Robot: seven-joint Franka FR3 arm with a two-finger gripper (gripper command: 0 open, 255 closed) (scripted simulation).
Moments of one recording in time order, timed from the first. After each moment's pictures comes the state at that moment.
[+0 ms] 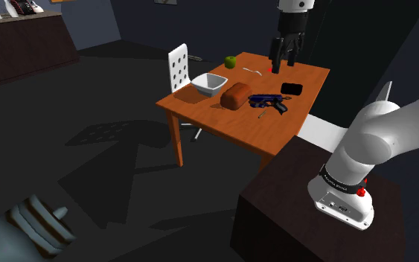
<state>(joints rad) 0.00 -0.75 0.03 -2.32 0.04 1.50 0.09</state>
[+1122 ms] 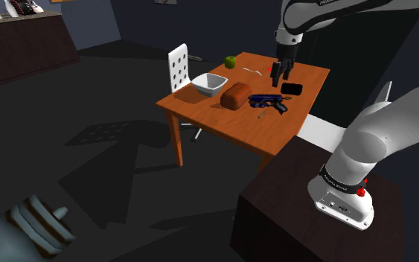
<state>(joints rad) -0.08 -0.53 -0.22 -2.46 -0.14 1.89 -0.22</state>
